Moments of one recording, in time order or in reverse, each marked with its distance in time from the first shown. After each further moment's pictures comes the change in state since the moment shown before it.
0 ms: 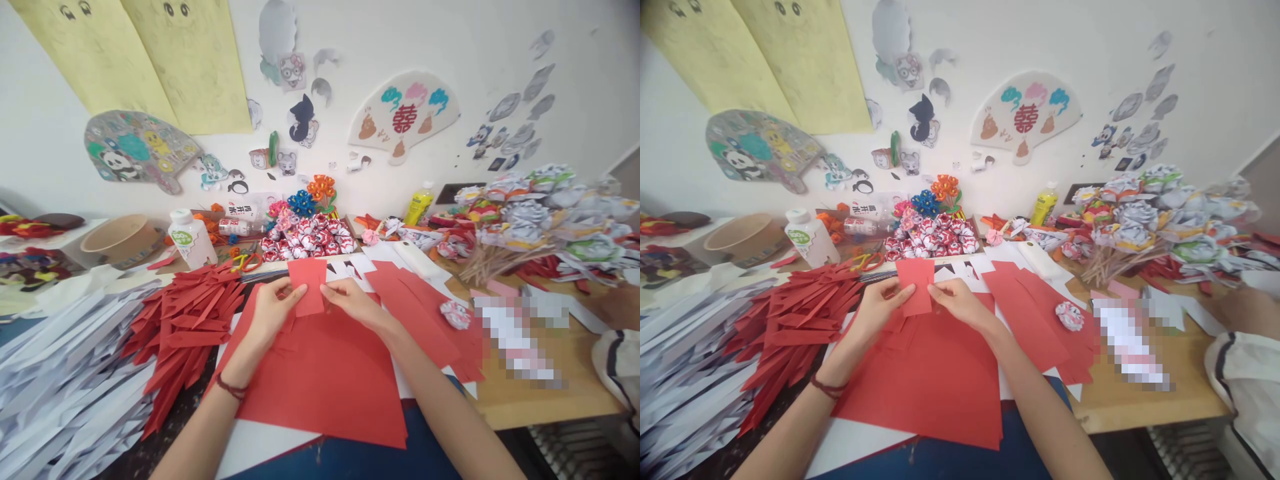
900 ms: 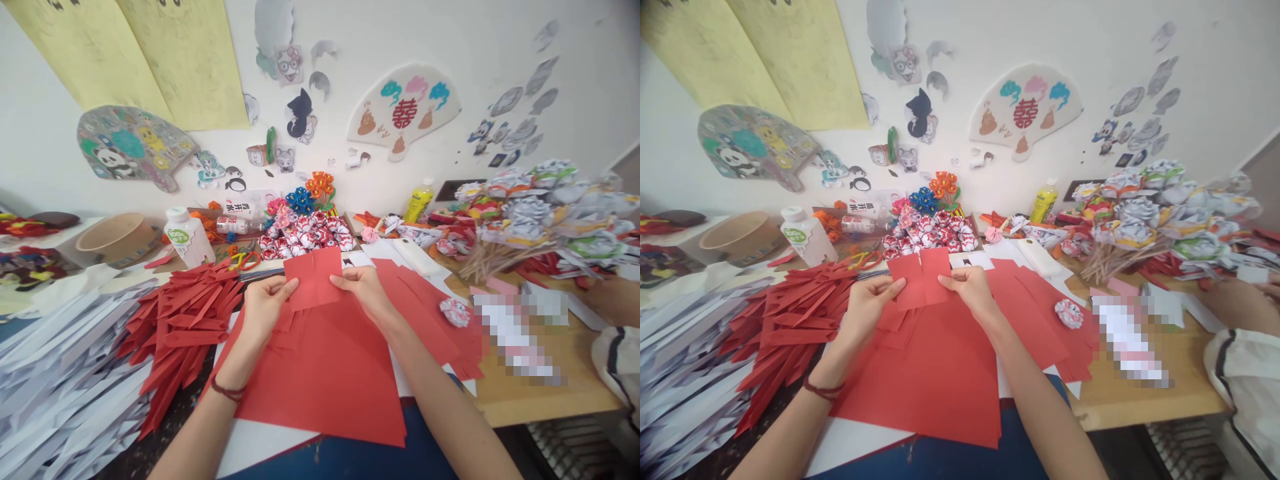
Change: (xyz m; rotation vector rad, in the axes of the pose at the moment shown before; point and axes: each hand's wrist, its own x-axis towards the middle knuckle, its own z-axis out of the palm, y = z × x) left_hand -0.002 0.010 -0.005 0.018 0.106 -0.031; right_hand -0.004 -0.012 -0.009 0.263 0.404 0.155
